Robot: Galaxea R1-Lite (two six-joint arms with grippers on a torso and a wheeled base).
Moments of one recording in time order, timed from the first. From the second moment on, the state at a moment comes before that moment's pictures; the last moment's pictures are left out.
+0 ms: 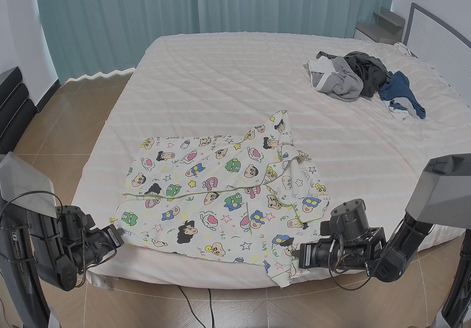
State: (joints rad) left arm 0.03 2.25 -0.16 -1.55 -0.16 -0.51; right arm 0.58 2.14 -0.52 -0.89 0.08 0.51
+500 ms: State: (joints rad) left arm 0.03 2.24 -0.37 -1.48 -0.15 -0.51; right arm 0.49 2.12 -0.73 -0.83 0.08 0.53
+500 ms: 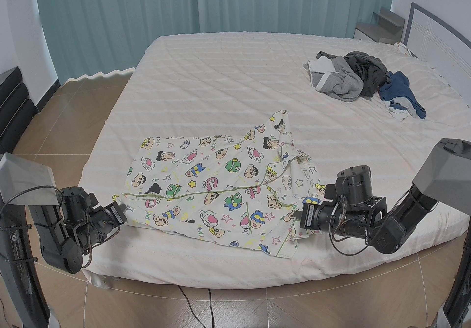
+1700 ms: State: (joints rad) left arm 0.02 2.33 -0.98 -0.91 -0.15 -0.59; right arm 0.33 2.36 -1.23 -0.69 0.05 0.55
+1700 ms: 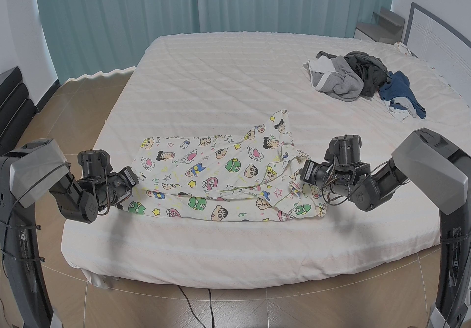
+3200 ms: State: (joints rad) left arm 0.03 2.29 -0.95 -0.90 -0.07 -0.58; right arm 0.30 2.36 -1.24 -0.69 -0.03 0.54
